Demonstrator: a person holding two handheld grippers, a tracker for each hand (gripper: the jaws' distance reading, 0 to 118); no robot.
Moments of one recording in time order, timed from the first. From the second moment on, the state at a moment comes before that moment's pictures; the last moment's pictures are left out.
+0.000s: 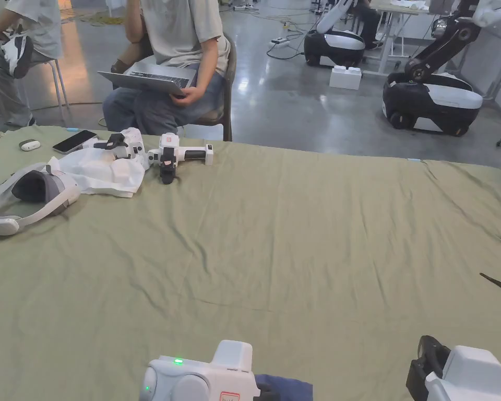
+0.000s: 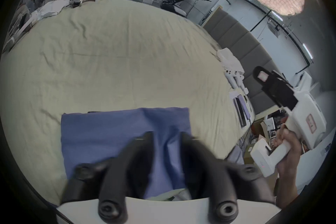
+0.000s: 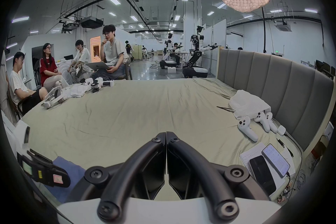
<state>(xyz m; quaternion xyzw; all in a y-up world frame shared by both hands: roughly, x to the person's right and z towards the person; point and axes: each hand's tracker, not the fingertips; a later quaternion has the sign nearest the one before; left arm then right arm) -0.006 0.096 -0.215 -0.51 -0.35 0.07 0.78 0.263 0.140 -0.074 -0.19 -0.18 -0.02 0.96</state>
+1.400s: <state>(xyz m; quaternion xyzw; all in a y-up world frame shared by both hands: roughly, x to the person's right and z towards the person) -0.148 0.200 -0.210 -0.03 -0.04 -0.01 1.00 0.196 0.208 -0.099 -0.02 -0.15 0.03 0.99</state>
